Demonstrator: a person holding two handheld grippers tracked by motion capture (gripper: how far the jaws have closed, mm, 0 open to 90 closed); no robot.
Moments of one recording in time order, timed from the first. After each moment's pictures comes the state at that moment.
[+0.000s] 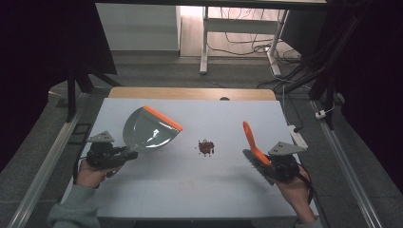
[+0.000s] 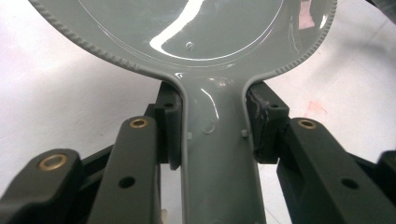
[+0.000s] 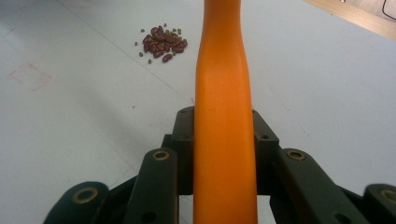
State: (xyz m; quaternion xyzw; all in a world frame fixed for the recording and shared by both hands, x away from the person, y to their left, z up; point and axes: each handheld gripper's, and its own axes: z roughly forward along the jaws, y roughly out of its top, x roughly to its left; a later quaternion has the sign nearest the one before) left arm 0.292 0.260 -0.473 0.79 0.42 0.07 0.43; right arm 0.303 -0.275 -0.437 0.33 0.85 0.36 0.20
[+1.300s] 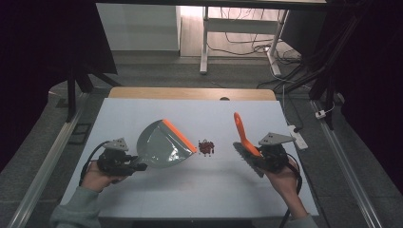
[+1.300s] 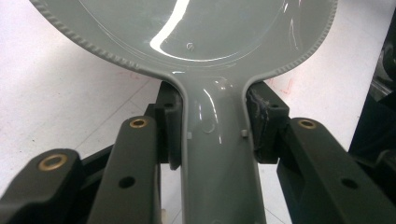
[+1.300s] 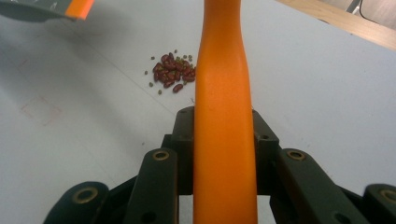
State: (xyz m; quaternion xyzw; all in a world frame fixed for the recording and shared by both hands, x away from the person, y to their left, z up) left arm 0.288 0.231 -0.477 0.85 0.35 0.03 0.38; right arm 0.327 -0.249 -0.433 0.33 0.85 0.38 0.19
